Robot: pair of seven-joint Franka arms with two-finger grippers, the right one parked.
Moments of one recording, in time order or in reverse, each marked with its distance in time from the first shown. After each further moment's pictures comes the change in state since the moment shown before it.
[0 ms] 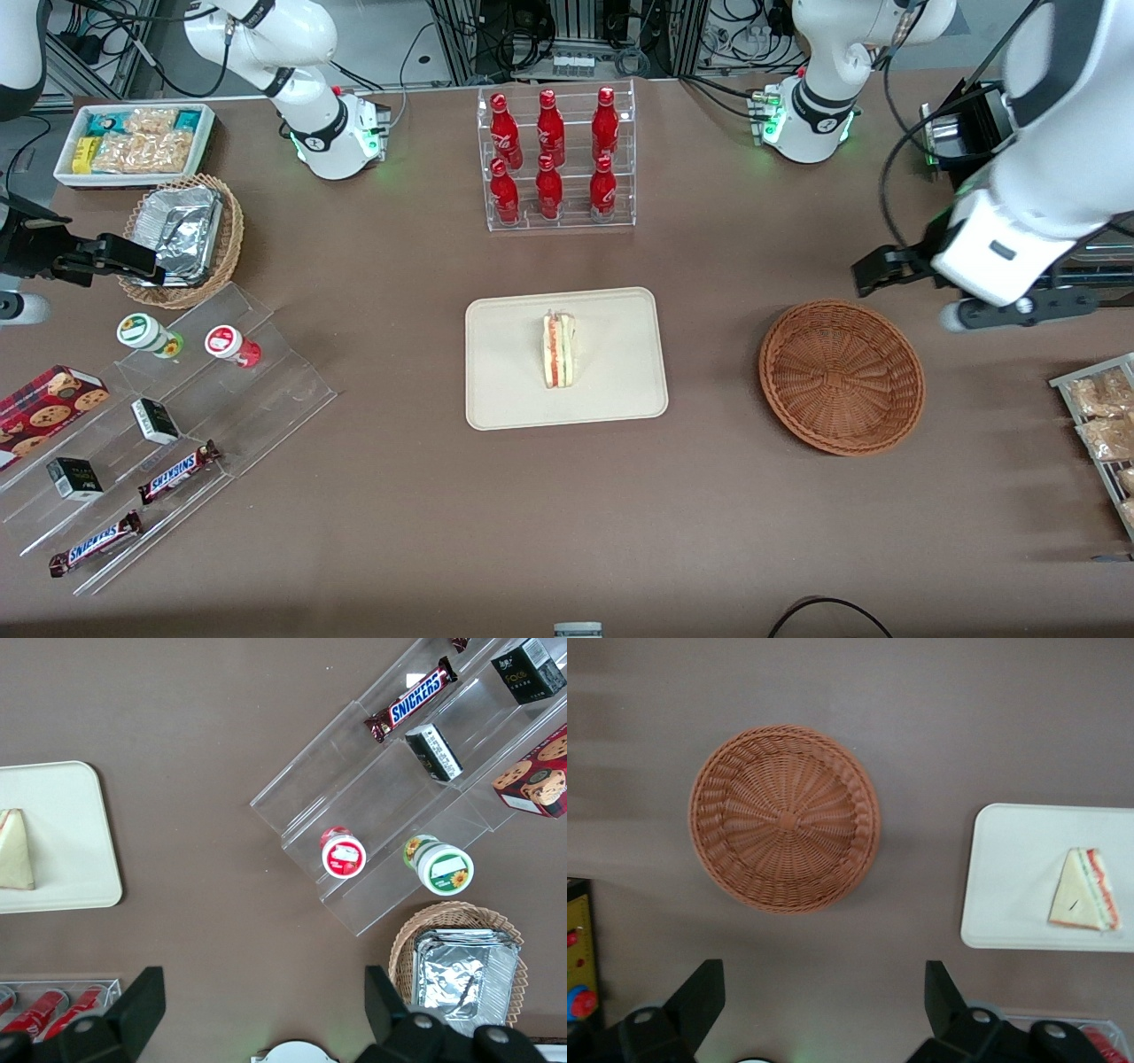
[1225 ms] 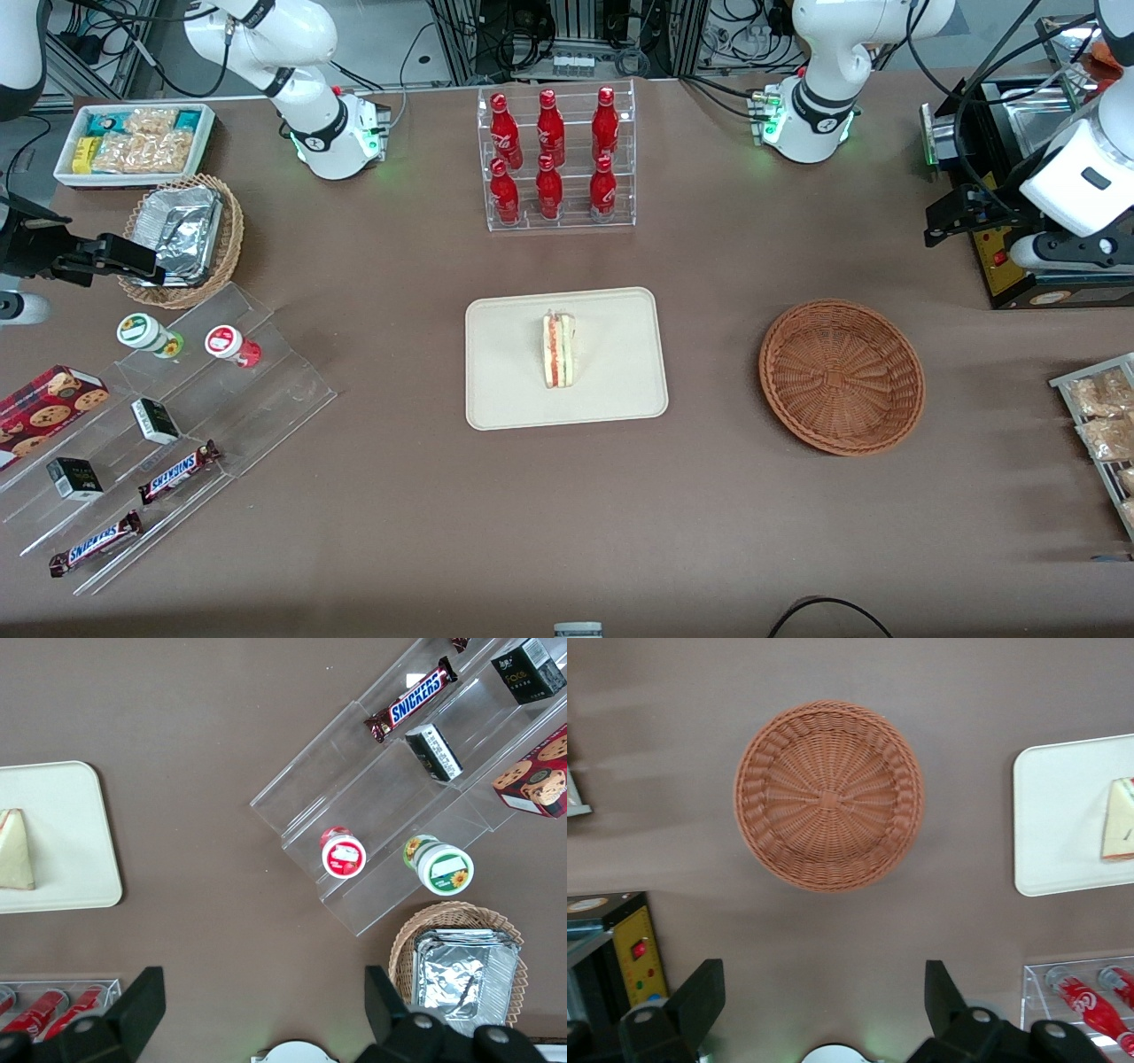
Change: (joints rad) arm 0.102 -0.165 0.005 -0.185 0.020 0.022 0.250
